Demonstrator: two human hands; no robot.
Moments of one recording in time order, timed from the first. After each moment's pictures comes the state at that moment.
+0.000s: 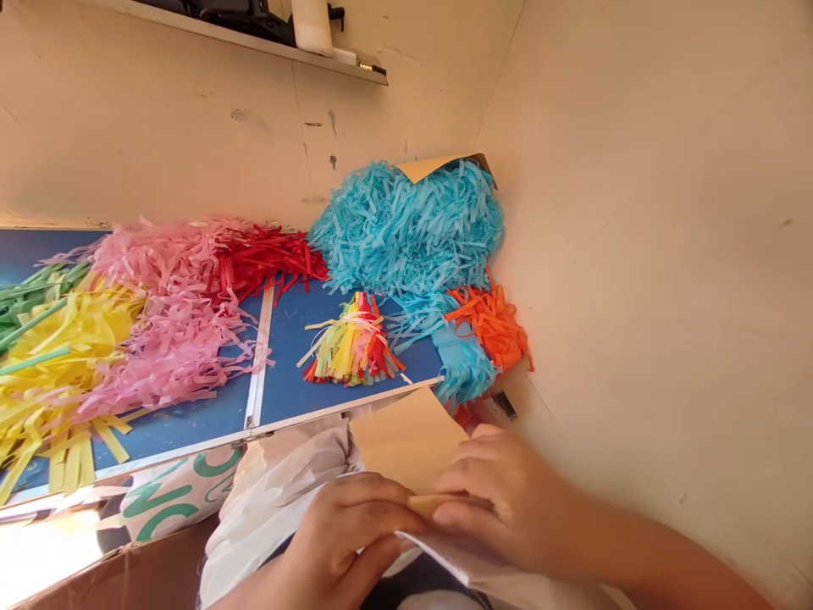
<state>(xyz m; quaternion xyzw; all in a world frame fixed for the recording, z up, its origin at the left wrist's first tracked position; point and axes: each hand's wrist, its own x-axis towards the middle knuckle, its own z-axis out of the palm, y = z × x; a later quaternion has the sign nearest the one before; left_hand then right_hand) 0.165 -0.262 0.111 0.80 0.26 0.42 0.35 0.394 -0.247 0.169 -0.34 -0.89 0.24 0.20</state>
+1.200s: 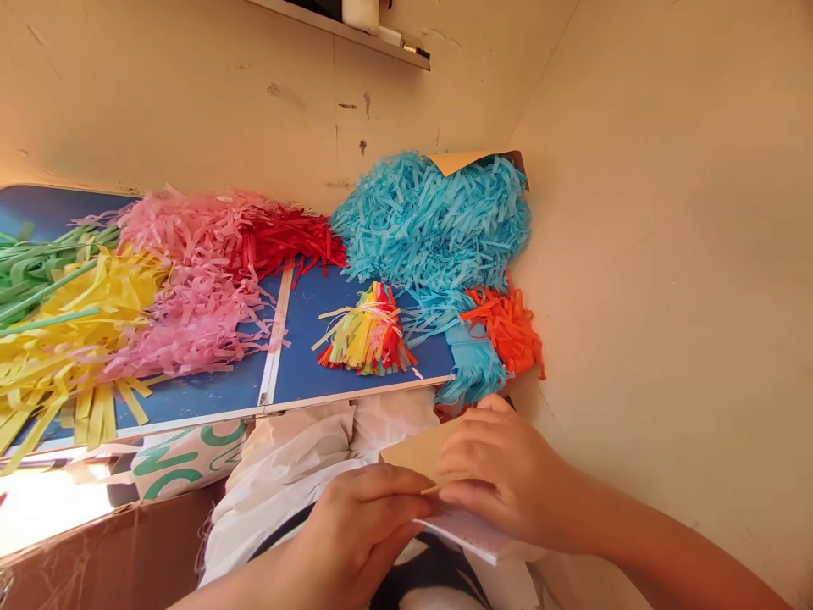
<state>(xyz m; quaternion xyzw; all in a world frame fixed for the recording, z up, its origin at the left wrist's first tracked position) 0.163 -0.268 0.099 0.80 0.26 0.43 0.33 0.381 -0.223 0.165 -0.26 -0.92 0.19 0.22</state>
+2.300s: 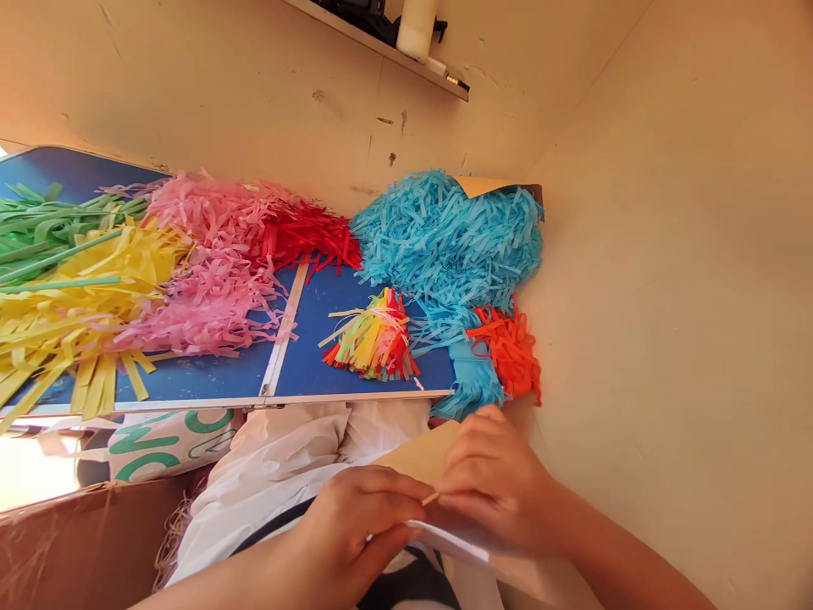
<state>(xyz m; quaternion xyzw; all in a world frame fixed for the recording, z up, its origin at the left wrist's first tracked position) 0.158 -0.268 0.093 0.77 0.28 0.45 0.34 0.372 -0.212 0.161 -0.23 -0.93 0.19 0.23</state>
